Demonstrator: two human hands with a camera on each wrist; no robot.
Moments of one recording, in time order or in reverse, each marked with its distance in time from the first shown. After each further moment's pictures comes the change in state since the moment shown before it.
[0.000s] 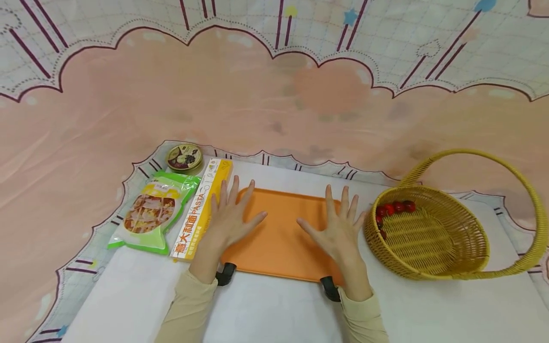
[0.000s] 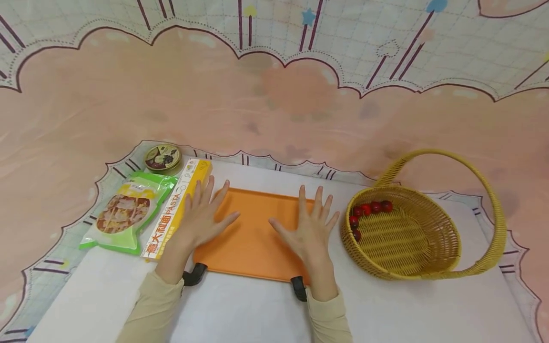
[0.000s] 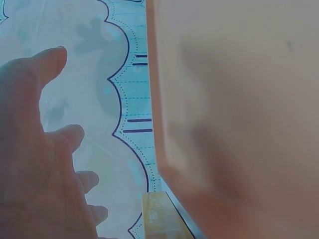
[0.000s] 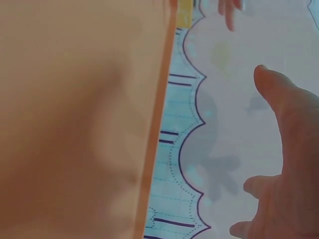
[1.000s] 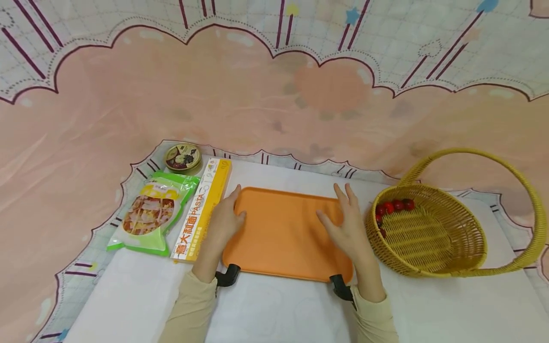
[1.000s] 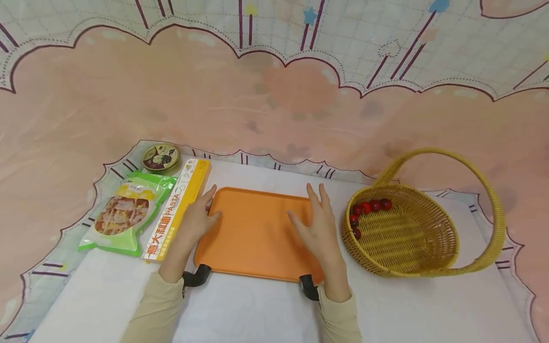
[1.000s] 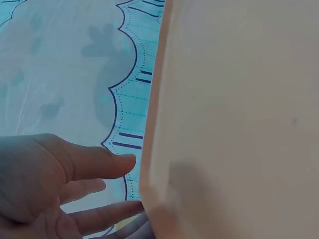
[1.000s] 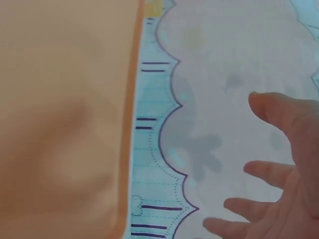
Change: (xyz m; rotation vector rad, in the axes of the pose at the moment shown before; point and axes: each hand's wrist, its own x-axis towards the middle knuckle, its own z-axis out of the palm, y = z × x) left_hand 0.009 -0.005 -0.004 -0.366 0.050 -0.171; right_hand 0.005 0.015 -0.027 0.370 0.058 -0.099
